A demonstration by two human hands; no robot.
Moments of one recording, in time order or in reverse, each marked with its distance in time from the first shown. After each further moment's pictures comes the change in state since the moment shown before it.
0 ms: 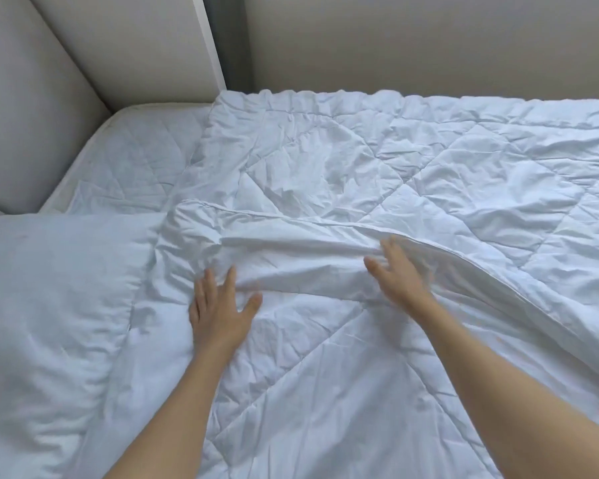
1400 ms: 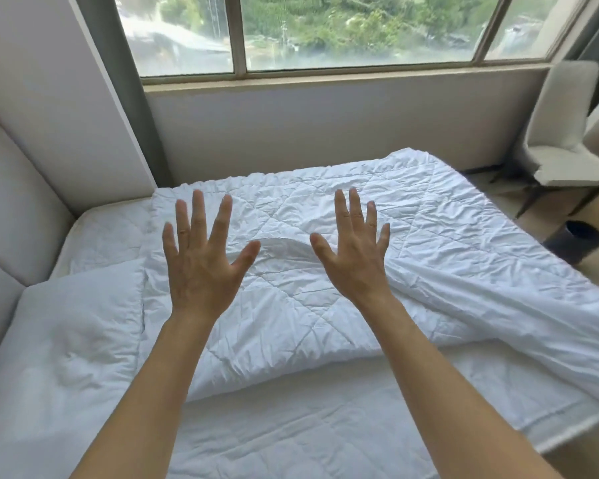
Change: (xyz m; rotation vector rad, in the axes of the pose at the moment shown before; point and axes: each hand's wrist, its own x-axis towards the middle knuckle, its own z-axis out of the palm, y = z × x) left_hand -0.428 0.167 -0.315 0.085 0.524 0.759; right_hand -0.545 -0.134 -0.190 -0.226 0.723 -0.241
